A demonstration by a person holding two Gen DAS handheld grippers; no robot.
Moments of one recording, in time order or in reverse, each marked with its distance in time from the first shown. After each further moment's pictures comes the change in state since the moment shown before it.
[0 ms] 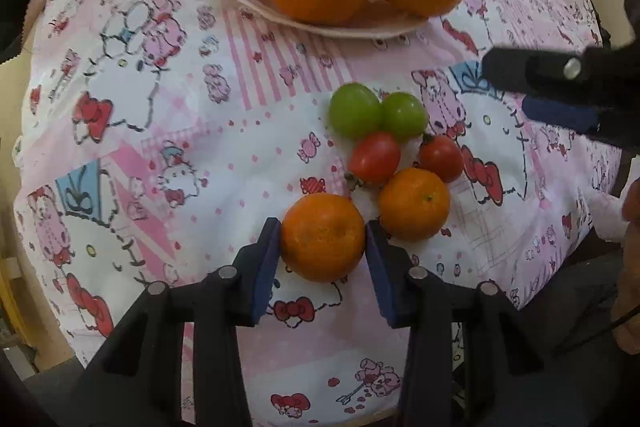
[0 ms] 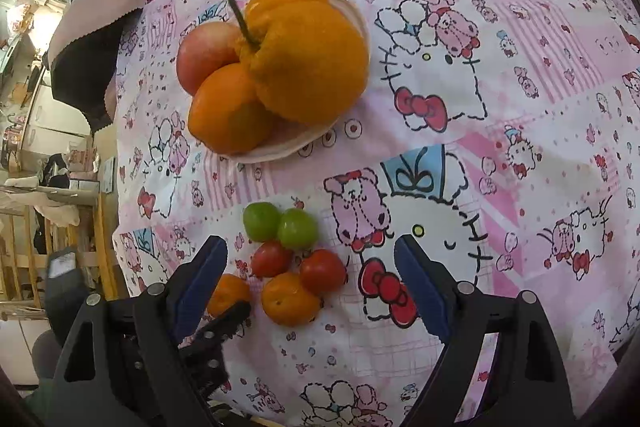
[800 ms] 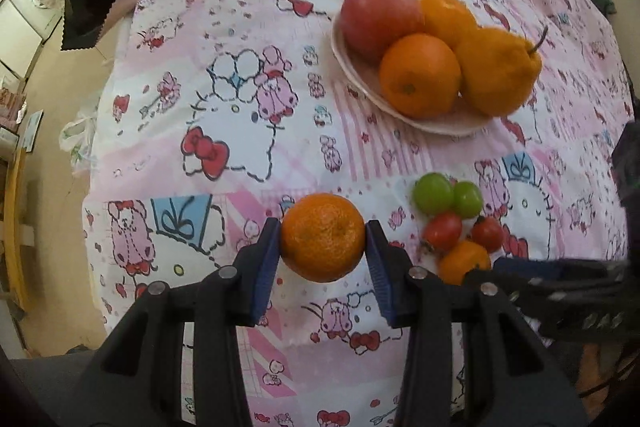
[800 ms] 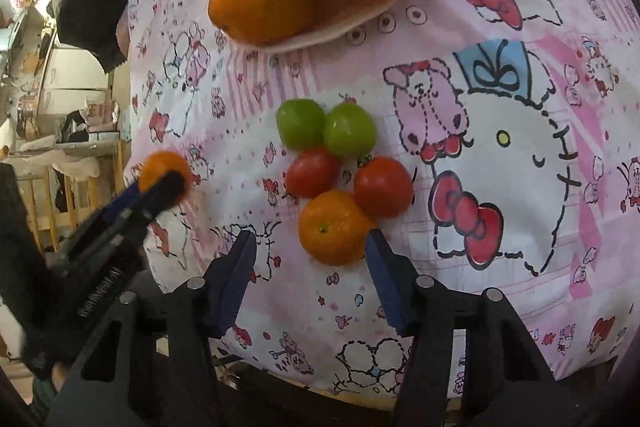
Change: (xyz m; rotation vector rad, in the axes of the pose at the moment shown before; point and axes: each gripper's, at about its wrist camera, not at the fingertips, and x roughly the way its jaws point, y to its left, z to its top) left arm -0.045 0.055 0.014 -0.162 -0.178 0.127; right arm 0.046 0.021 -0.034 -0.024 0.233 0.098
